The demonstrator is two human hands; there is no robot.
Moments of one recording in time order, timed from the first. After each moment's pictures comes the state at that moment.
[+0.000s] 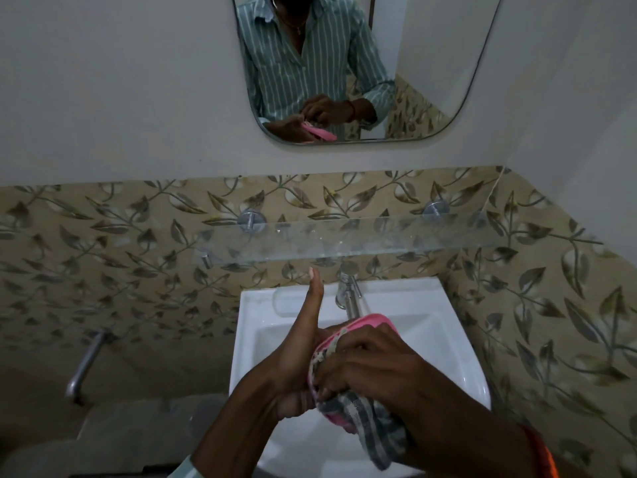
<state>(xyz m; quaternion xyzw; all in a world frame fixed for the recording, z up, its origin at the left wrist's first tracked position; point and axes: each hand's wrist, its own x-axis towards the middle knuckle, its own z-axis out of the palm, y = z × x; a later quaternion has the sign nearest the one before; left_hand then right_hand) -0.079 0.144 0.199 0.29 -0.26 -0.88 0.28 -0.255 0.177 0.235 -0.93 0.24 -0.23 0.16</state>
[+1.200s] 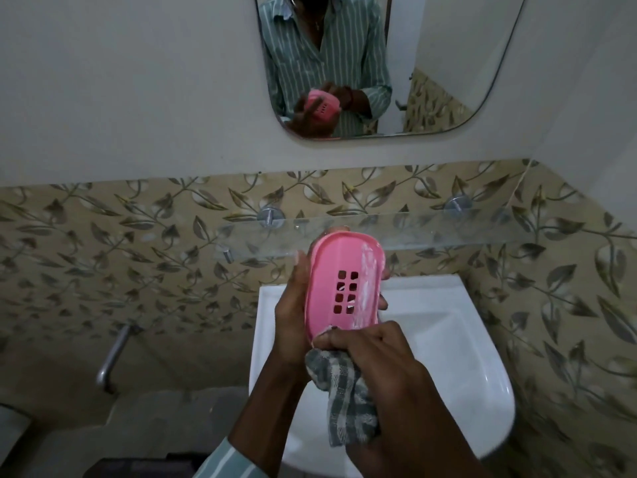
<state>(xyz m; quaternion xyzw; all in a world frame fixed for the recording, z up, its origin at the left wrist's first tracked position) -0.070 0.138 0.198 0.29 -0.34 -0.71 0.55 -0.210 0.214 0.237 -0.82 0.41 -0.36 0.18</state>
